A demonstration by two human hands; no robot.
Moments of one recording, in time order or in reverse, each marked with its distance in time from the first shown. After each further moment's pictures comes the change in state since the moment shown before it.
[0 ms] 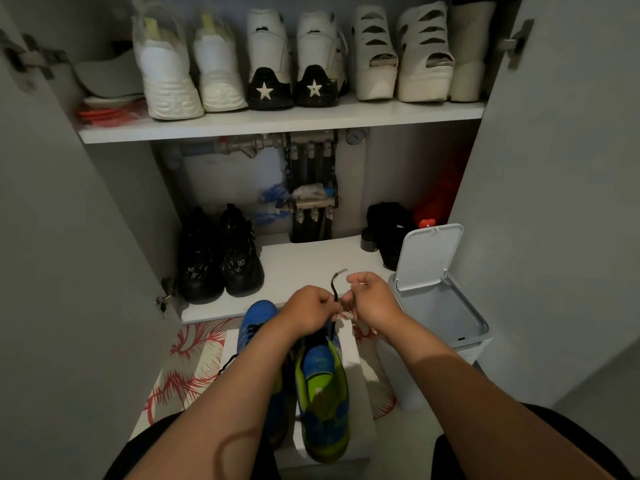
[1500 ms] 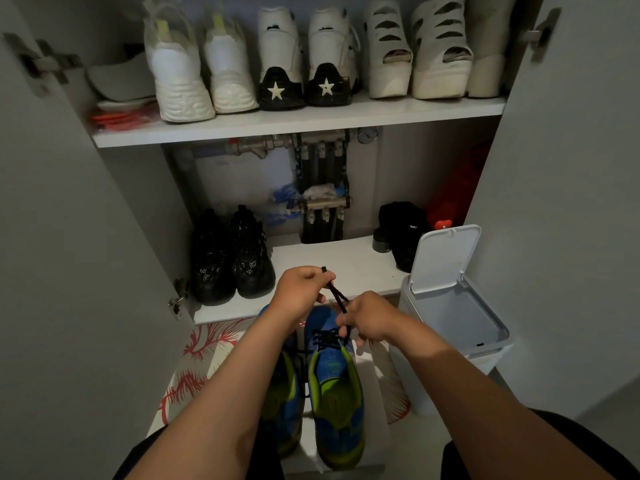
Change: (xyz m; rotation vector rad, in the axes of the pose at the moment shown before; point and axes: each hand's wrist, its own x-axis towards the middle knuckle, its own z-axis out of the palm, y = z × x) left_hand 0.000 0.008 -0.033 -0.512 0.294 -0.128; right_hand 0.007 0.002 0.010 -0.385 -0.400 0.073
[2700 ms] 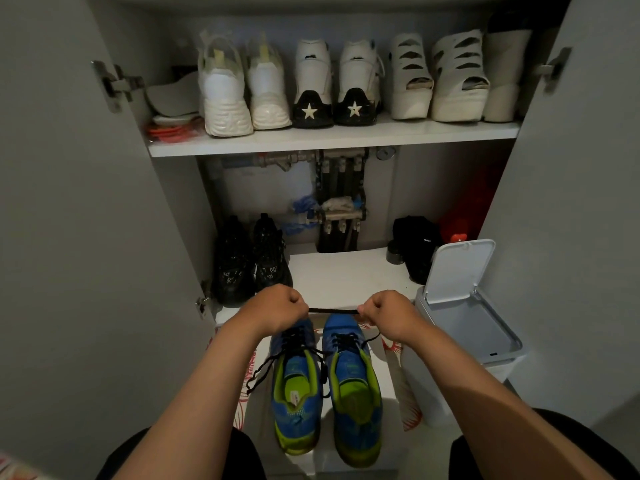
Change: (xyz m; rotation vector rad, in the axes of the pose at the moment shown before) left_hand -0.027 -0.011 -0.096 0.717 -0.155 0.073; right_hand -0.016 -0.010 0.002 -0.174 0.266 -0.181
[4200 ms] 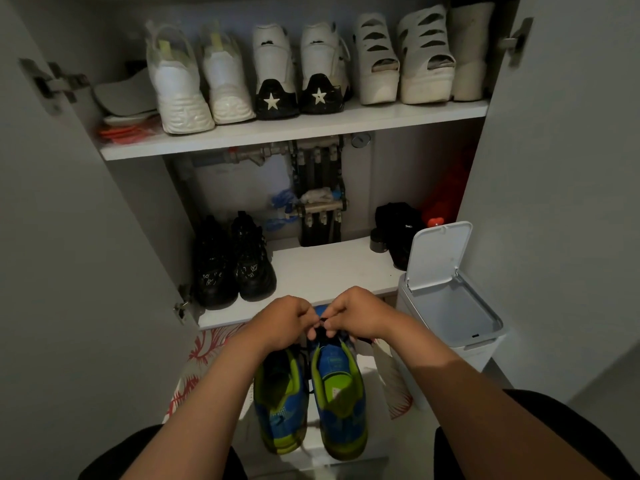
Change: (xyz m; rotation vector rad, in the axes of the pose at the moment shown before) left_hand 0.002 0.029 0.044 0.008 -0.164 0.130; right_hand -0.001 -0.005 0.009 0.153 -0.288 -0.070
